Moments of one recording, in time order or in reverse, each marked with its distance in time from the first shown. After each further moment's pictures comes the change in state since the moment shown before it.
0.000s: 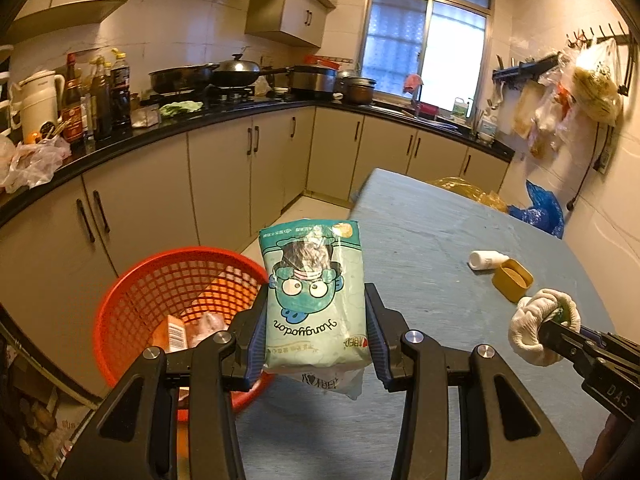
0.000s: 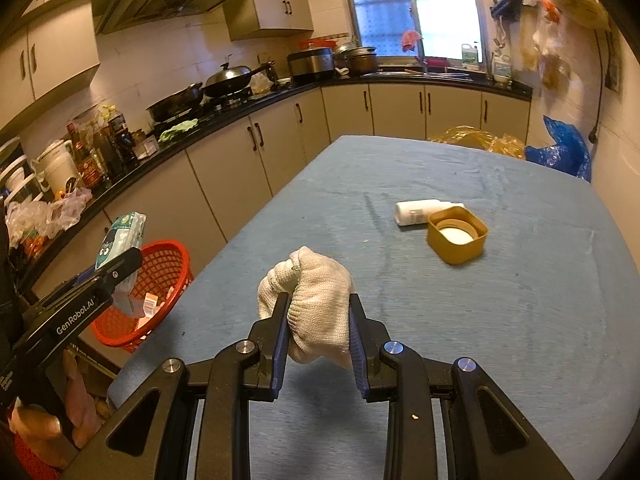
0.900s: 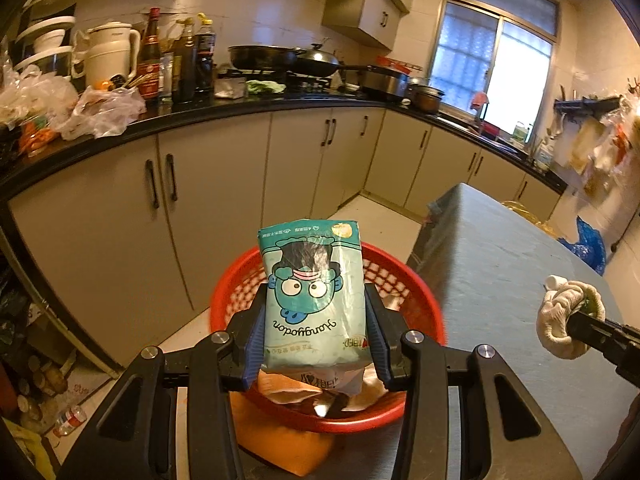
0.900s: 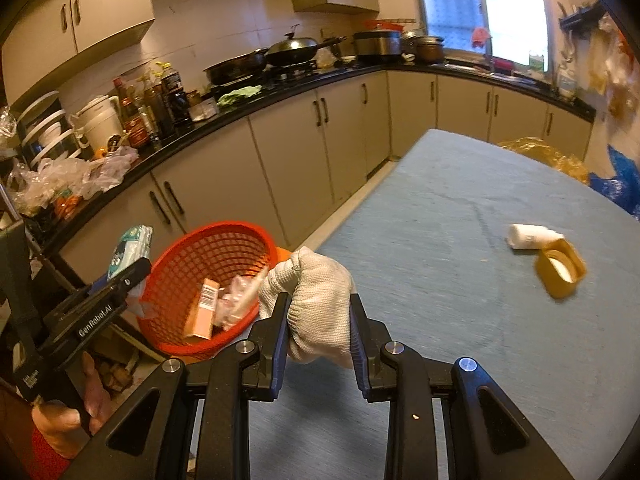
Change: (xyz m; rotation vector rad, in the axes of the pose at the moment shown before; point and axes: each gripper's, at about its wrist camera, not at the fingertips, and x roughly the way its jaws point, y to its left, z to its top) left arm -0.005 0.124 -0.011 -0.157 0.013 0.147; right arm 0.048 0.099 0.020 -0.131 0.090 0.153
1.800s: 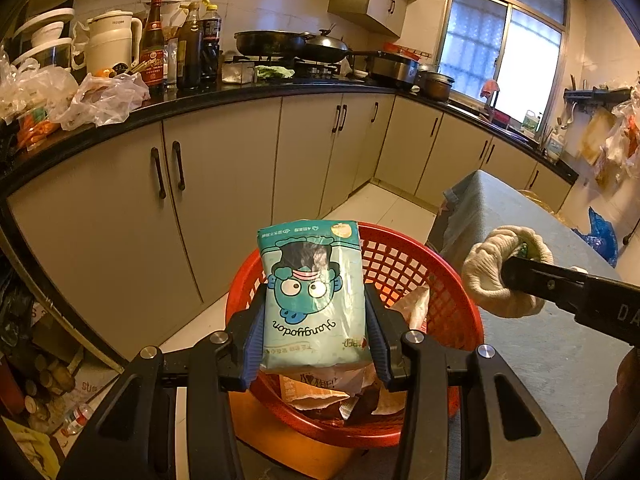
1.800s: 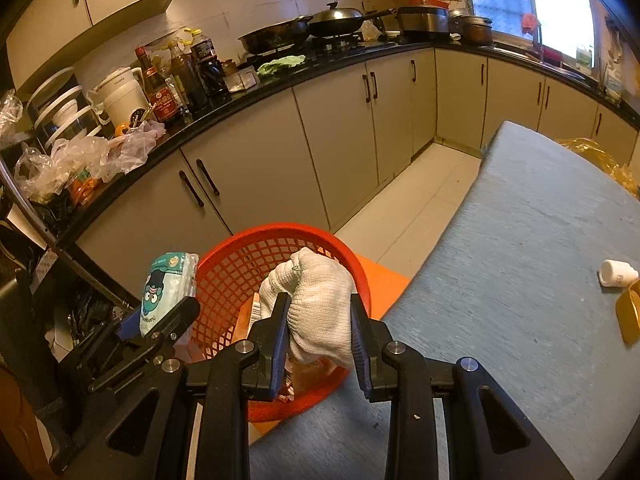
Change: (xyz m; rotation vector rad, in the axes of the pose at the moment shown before) left arm 0.028 0.015 0.000 0.009 0.045 0.024; right arm 0.080 0.063 0.039 -0.050 0.101 0.109
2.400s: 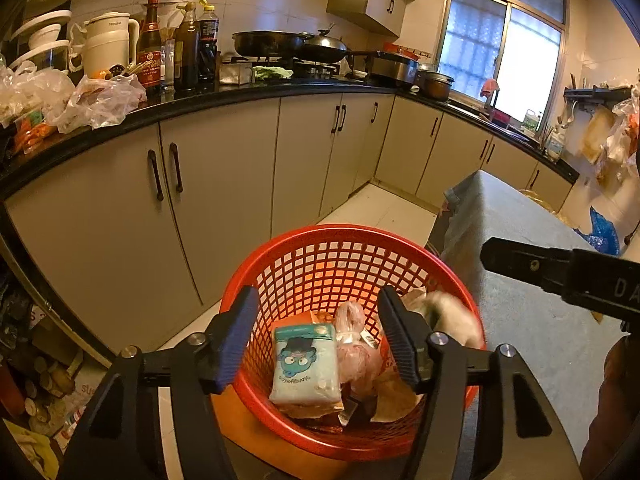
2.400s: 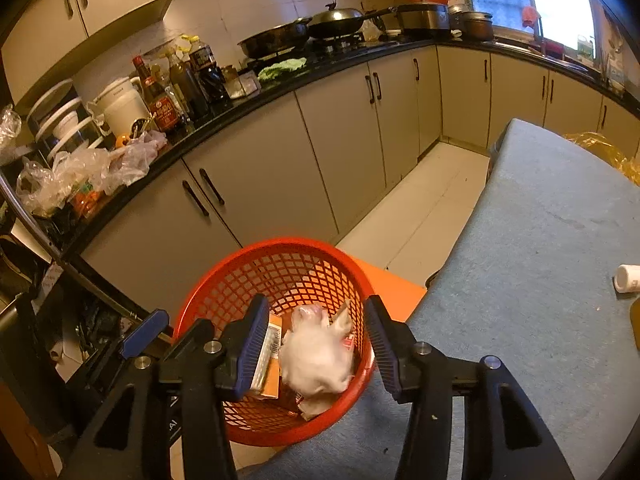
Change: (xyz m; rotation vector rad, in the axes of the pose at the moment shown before) left arm 0.006 -0.006 0.002 0.007 -0.006 0.000; right arm 0.007 -0.007 0.011 0.031 -0.017 0.034
